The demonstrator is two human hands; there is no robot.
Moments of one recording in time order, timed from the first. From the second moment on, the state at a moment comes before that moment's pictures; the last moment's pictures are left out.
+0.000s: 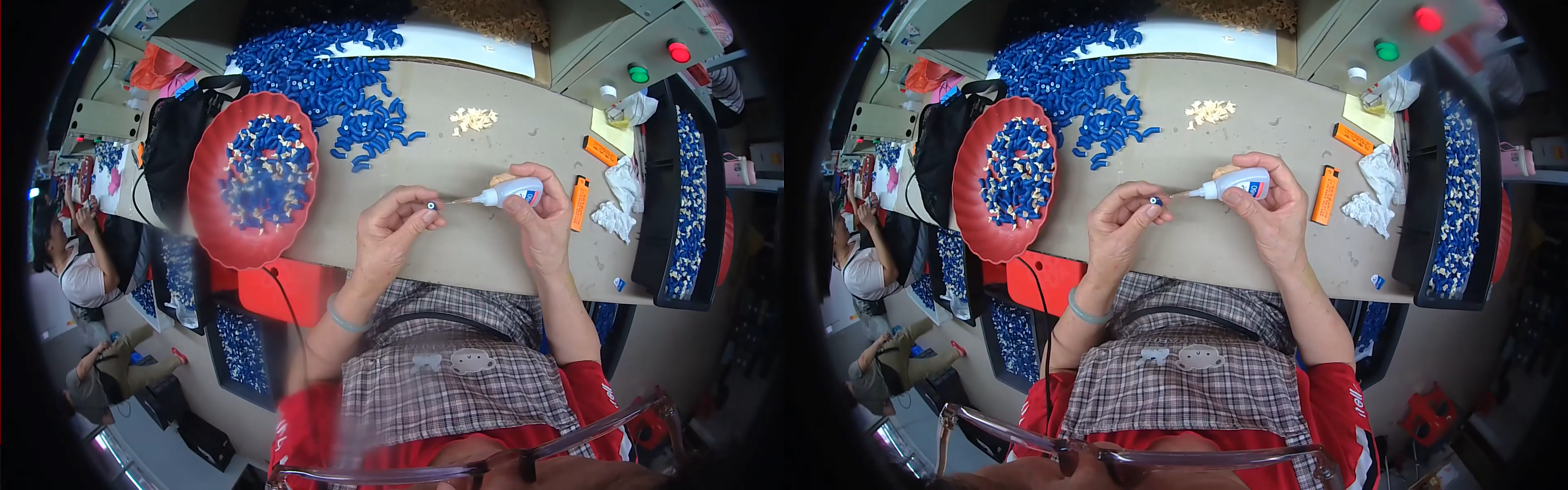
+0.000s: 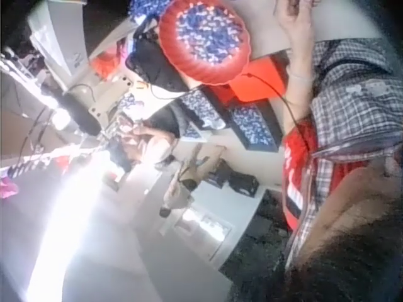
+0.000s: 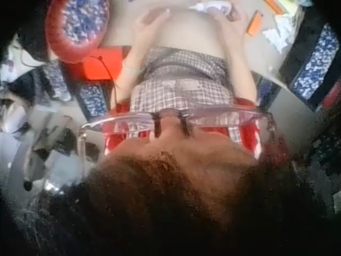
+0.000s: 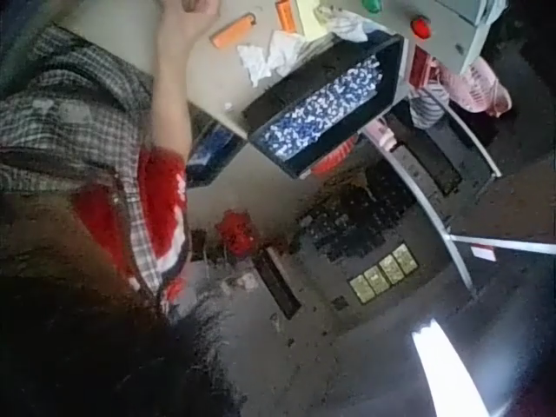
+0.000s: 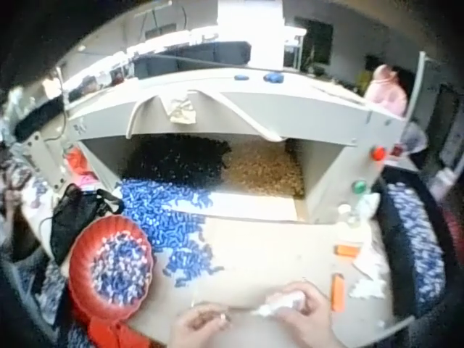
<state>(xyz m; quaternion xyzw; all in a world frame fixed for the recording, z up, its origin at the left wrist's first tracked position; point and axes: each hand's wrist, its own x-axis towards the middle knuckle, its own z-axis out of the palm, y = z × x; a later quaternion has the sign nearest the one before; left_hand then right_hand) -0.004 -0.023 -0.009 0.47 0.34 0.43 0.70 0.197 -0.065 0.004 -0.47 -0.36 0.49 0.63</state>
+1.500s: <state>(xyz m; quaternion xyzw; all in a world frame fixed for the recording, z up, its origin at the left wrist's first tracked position) 0.001 -0.027 -0.007 0.51 0.34 0.42 0.66 0.191 -0.075 0.003 -0.53 -0.59 0.12 0.60</state>
